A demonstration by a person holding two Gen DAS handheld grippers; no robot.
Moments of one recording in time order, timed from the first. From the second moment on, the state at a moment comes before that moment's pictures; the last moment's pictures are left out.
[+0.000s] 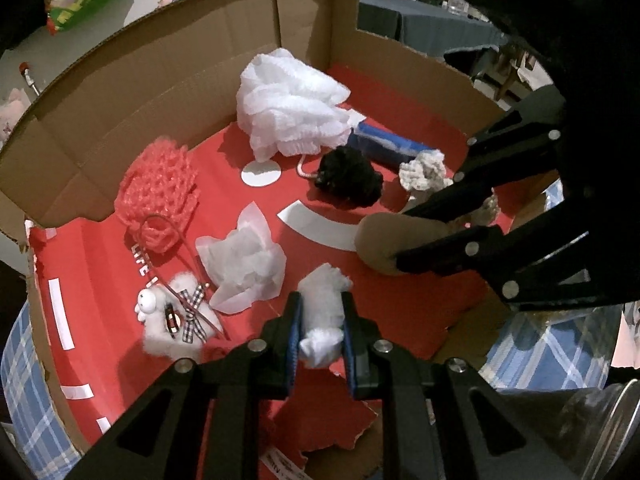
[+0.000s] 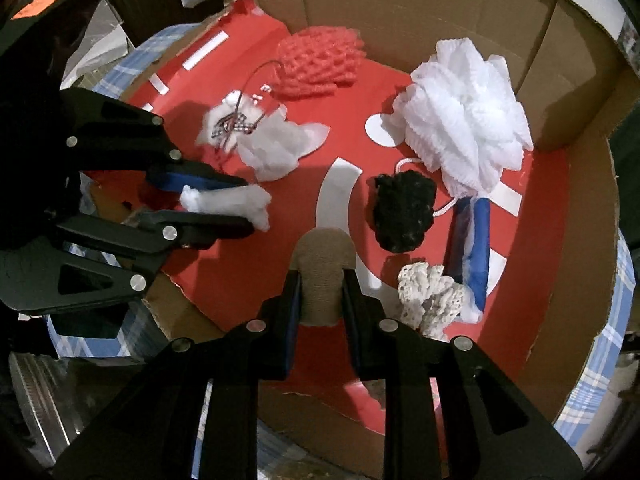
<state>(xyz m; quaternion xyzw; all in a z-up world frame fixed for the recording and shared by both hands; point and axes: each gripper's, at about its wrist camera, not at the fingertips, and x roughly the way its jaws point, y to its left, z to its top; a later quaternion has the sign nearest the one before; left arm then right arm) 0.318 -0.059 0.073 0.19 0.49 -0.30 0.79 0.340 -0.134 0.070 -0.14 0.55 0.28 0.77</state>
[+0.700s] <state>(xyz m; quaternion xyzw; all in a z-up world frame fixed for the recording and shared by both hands) 0.329 -0.069 0.058 0.20 0.51 -0.28 0.79 0.345 -0.126 0.065 -0.15 0.56 0.27 0.77</state>
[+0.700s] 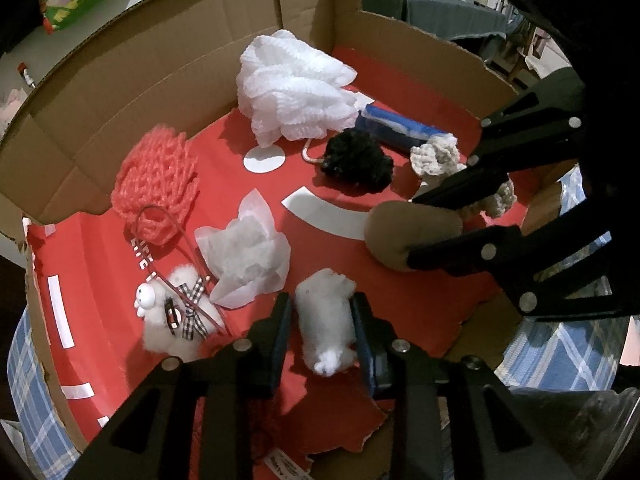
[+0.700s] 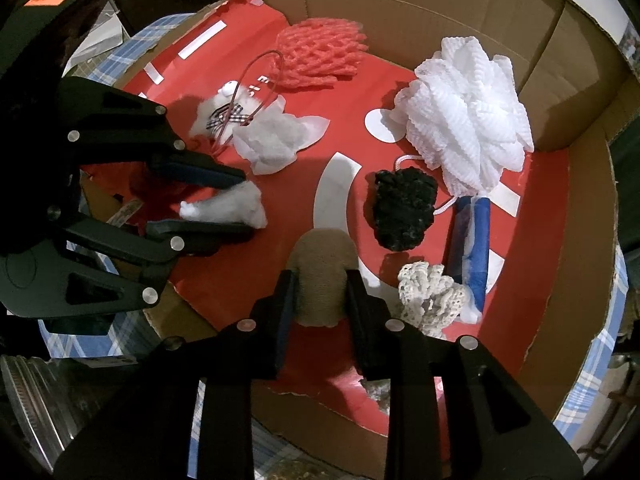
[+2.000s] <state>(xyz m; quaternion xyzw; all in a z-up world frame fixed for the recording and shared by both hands) 0.284 -0.015 0.121 0.08 0.45 -0.16 0.88 0.301 -0.169 0.130 -0.05 0.50 0.17 0.85</state>
